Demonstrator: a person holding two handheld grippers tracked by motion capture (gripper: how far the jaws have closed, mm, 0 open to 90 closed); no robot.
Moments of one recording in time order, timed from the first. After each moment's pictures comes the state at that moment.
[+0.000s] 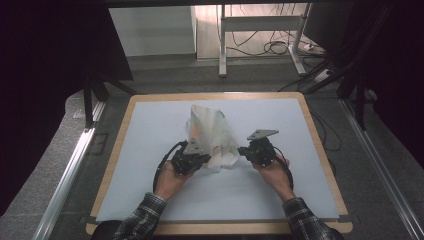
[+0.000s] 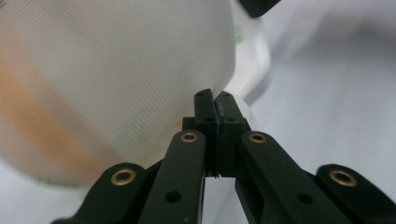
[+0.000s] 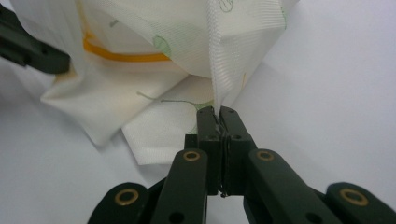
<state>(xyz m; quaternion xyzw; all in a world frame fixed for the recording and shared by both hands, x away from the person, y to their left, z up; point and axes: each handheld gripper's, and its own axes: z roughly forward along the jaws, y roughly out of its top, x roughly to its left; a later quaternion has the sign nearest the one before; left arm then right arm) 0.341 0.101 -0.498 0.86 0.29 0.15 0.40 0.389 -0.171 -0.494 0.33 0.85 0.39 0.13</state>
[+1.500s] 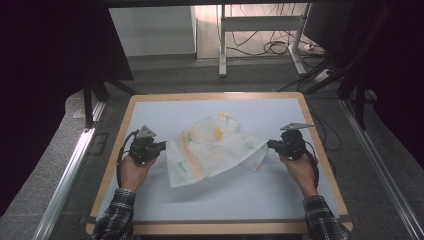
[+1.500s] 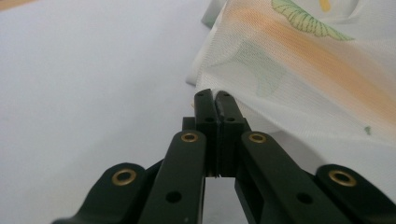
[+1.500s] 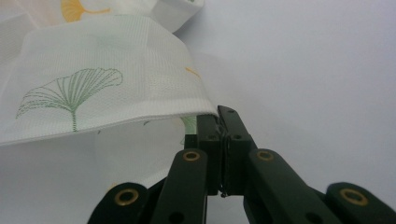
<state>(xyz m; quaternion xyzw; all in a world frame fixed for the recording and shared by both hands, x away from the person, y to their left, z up) 0.357 0.221 -0.494 0.79 0.44 0.16 0.39 0.406 -0.254 -0.479 0.43 0.81 0.38 0.14</state>
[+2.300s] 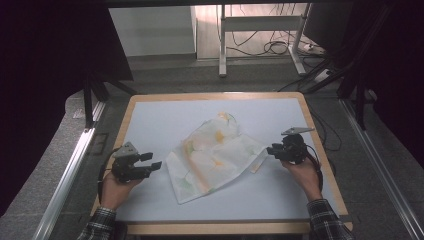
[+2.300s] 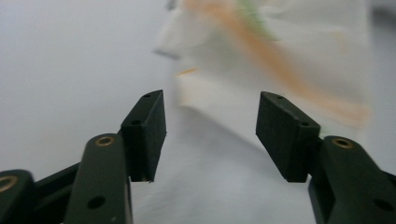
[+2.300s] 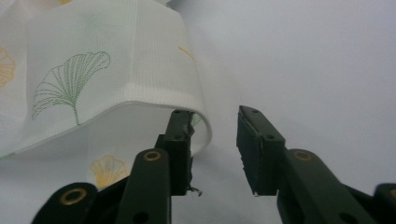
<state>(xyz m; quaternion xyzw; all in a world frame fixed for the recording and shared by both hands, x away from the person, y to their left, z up) 0.295 0.249 -0.501 0.79 0.38 0.13 0.45 0.399 -0.262 -0.489 0.42 0.82 0.36 0.14</state>
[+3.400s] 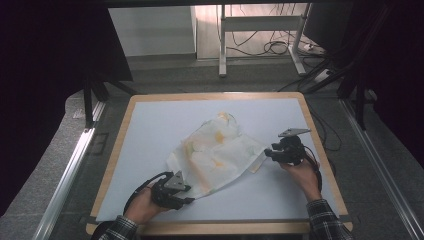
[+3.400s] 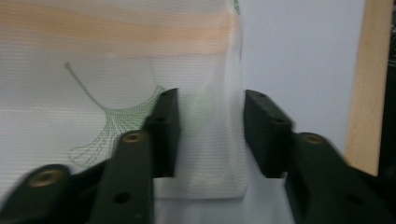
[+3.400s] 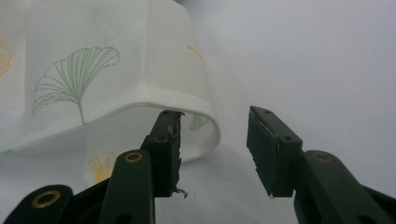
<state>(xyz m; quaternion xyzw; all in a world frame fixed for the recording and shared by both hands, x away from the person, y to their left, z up) 0.270 0.145 -0.530 0.93 0.19 0.06 0.32 0.397 -0.256 -0.491 0.40 0.83 0.35 0.15</state>
